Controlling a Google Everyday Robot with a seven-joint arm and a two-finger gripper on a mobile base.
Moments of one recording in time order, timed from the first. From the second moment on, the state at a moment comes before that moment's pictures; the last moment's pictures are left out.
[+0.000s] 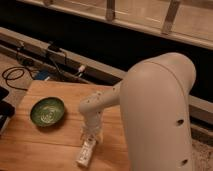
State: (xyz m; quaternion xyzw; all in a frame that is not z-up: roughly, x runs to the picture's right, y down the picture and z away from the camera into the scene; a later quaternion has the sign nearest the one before) arm -0.077 0.278 0.774 -0.32 0.32 0.69 0.56
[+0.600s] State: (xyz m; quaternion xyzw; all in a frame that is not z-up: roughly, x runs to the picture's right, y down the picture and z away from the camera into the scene) arm -0.078 0.252 0.752 -0.31 0.30 0.70 0.57
